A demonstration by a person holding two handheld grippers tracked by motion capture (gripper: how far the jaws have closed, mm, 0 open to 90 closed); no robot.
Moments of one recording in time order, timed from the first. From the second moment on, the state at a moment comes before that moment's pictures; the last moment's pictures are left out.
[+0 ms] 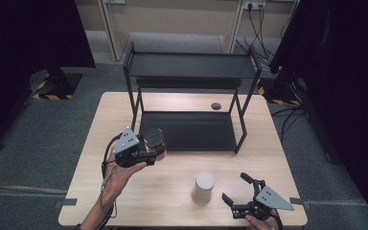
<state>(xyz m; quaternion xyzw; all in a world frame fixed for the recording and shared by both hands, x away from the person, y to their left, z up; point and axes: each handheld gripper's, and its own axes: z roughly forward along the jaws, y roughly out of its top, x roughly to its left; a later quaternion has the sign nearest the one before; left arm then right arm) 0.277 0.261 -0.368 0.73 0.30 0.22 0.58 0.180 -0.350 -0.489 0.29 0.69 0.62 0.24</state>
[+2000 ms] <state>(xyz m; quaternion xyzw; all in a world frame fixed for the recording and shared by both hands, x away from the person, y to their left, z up) 0.318 0.259 -0.253 0.73 0.30 0.22 0.57 0.180 -0.350 -0.489 0.29 0.69 0.62 0.24</state>
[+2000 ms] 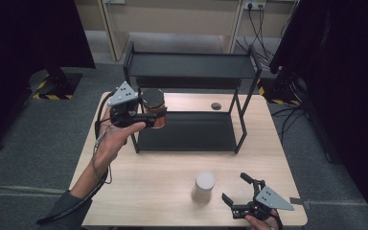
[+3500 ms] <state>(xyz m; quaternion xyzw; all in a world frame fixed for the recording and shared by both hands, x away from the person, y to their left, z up) 0.354 0.238 -0.164 0.72 0.33 0.27 0.54 0.181 -0.351 -0.490 0.29 0.69 0.62 0.24</state>
